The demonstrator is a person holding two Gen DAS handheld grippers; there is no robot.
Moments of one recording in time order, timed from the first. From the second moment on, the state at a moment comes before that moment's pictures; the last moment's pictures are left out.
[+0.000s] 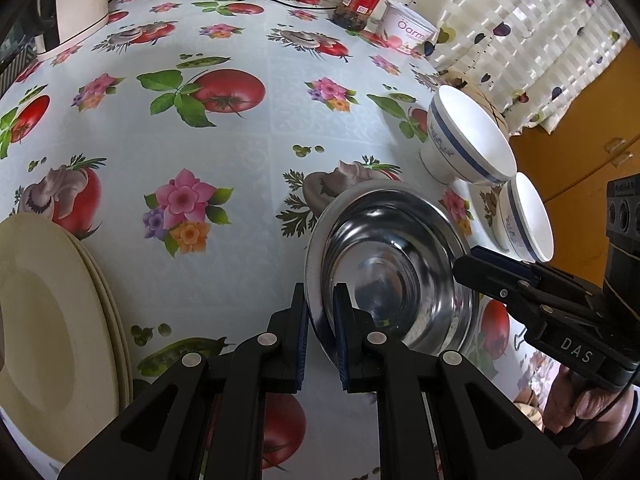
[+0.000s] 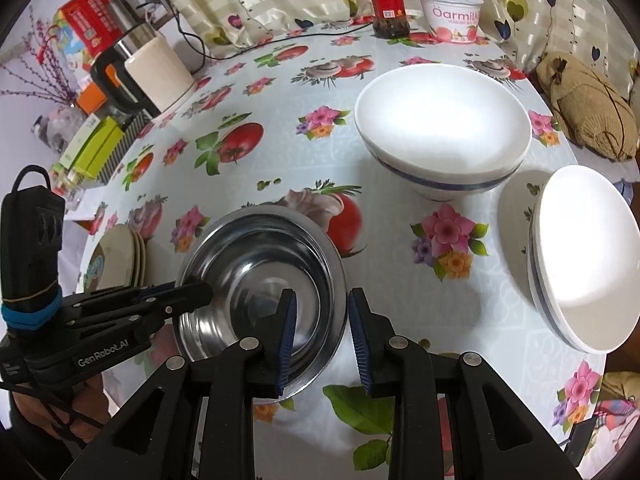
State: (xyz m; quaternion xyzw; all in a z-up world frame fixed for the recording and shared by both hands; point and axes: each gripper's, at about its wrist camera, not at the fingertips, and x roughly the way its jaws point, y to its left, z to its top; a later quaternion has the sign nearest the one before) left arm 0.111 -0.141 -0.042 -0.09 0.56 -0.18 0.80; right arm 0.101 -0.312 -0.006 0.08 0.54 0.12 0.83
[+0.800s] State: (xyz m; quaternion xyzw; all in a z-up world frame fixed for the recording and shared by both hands) left arm 0.115 -0.125 -0.022 -0.12 0.52 -0.17 0.83; right arm 0.100 -0.321 0.017 0.09 0.51 0.12 0.85
